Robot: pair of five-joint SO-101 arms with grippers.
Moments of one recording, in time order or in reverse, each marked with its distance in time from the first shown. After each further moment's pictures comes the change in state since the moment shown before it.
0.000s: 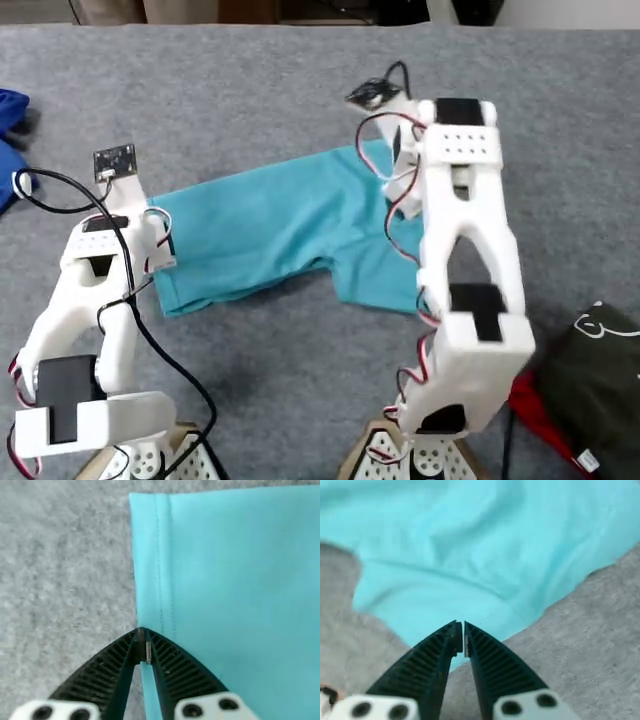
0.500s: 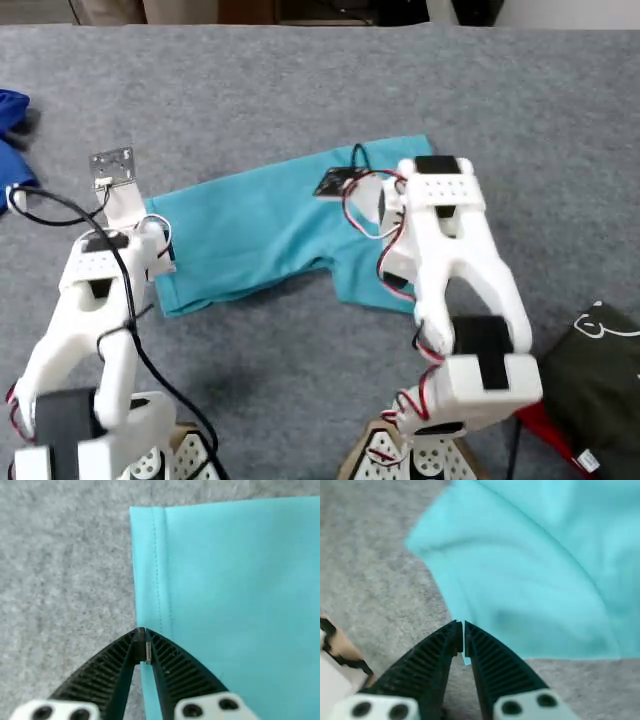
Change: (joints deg) left arm 0.6 -9.7 9.2 -7.1 -1.1; right arm -3.5 -10.5 28.0 -7.6 19.2
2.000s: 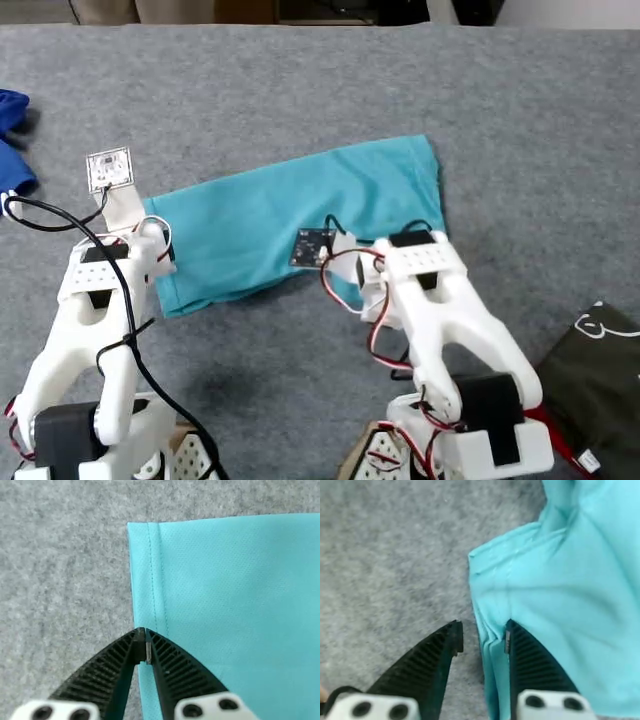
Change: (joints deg) left arm 0.0 -3.9 2.3 -1.8 0.4; right arm -6.3 -14.1 32.3 -26.2 2.3
